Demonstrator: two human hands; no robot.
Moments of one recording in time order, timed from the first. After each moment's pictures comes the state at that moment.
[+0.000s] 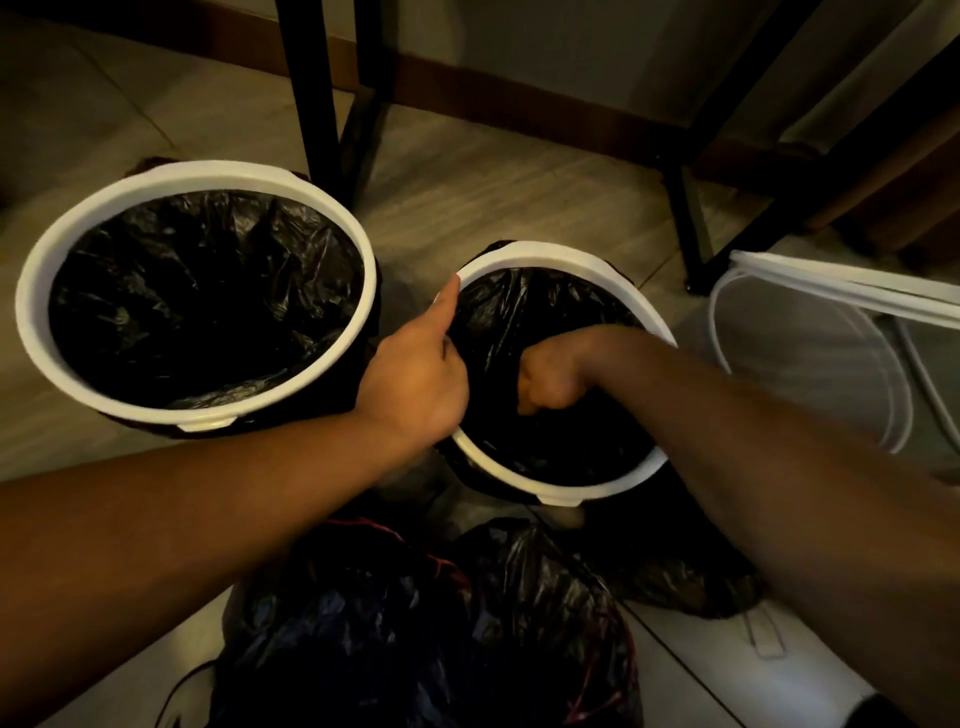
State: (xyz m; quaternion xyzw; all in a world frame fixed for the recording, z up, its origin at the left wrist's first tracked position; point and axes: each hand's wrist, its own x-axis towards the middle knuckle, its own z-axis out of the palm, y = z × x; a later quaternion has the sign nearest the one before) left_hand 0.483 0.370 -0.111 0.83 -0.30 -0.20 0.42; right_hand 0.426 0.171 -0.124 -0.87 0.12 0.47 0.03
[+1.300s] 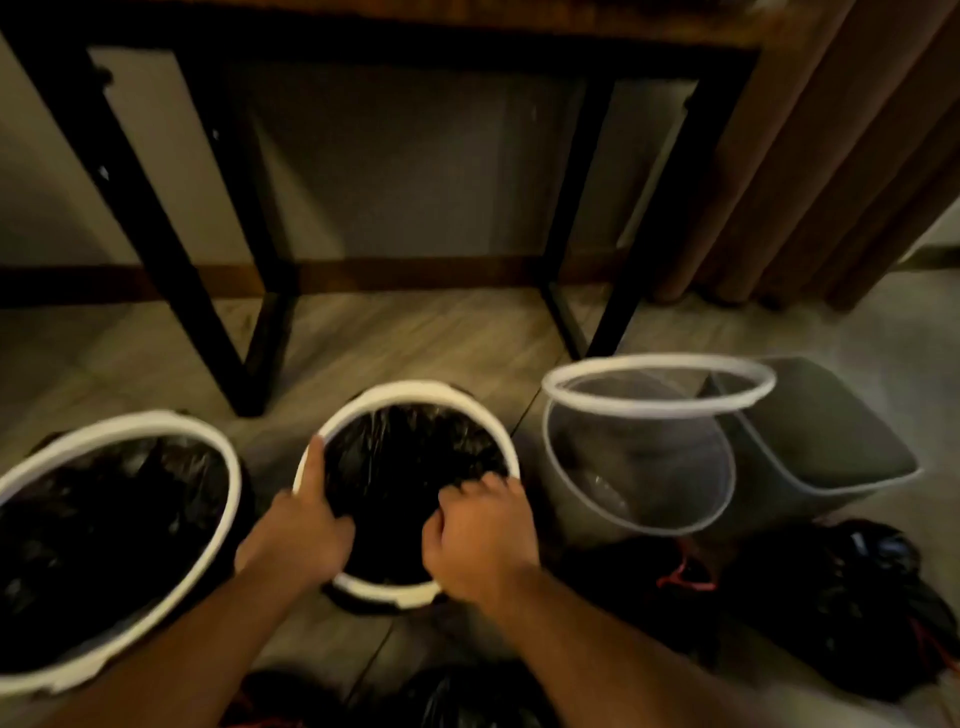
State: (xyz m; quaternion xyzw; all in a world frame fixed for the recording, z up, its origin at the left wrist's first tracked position) left_hand 0.494 0.330 -0.099 0.92 -0.30 -0.22 0.14; right_hand 0.311 0.210 -0.078 -0.94 0.33 -0.09 0.06
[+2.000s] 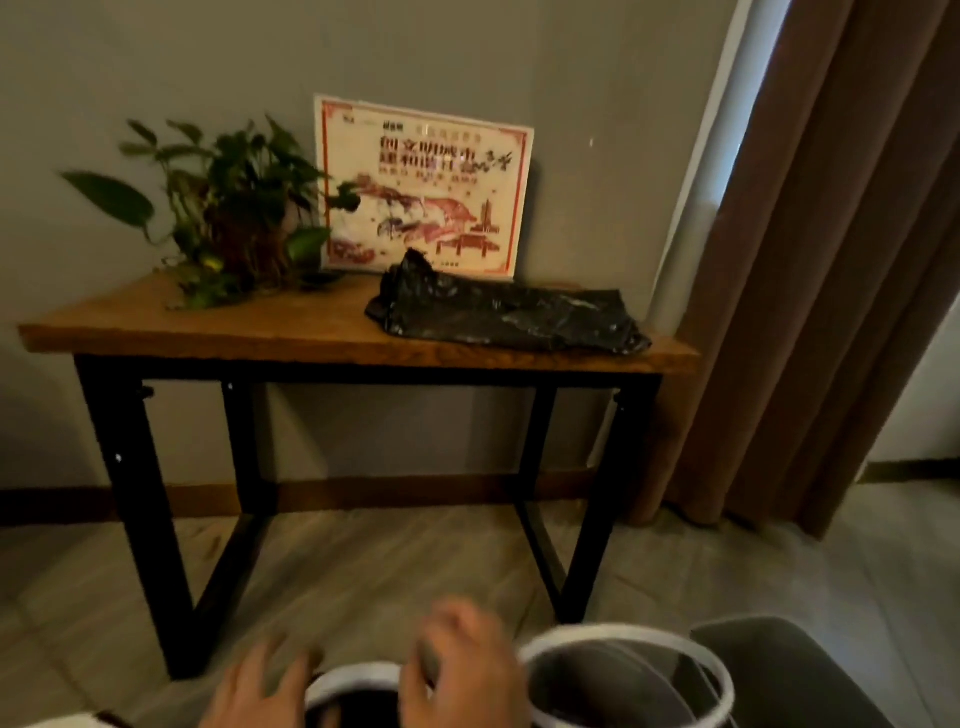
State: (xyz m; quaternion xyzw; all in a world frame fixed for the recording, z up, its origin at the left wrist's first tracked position) left_hand 0.493 0.223 0.058 0.88 -0.18 -0.12 0.41; right_hand 0.346 0.120 0.088 -0.82 0.43 -0.35 0.12
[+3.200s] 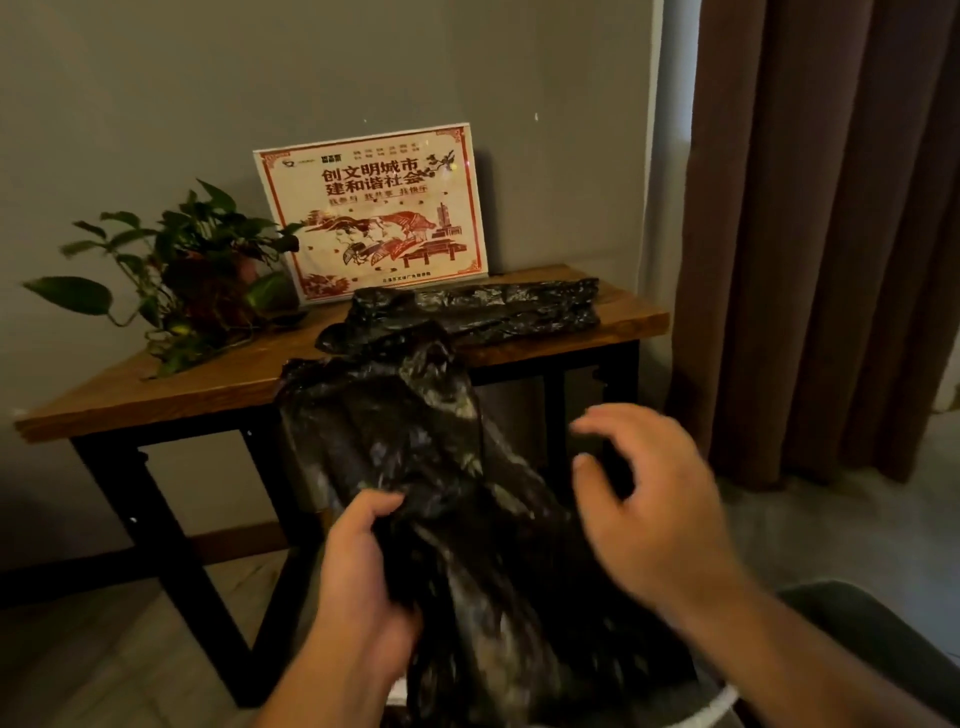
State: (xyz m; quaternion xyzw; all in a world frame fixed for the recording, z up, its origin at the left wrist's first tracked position) left_hand 0.384 0.133 0.213 0.43 -0.06 -0.44 0.79; right_hand 0.217 -0.010 0.215 -0.80 0.25 -0.50 0.21
